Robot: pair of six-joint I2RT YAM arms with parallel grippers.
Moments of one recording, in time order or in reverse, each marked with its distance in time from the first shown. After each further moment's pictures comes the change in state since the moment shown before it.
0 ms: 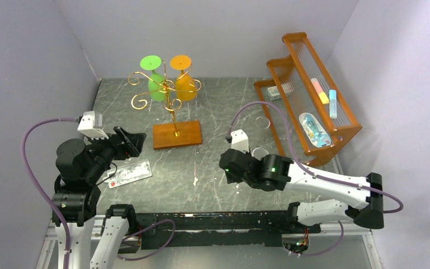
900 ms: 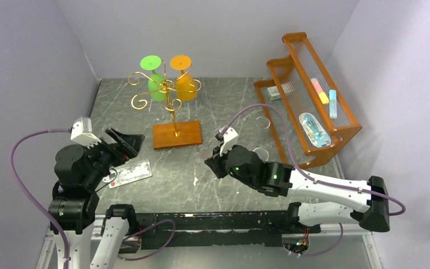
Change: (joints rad) left arm 0.000 -0.024 0.015 -0.096 -0.089 -0.236; right arm -0.002 -0.034 -0.152 0.590 -0.137 -0.274
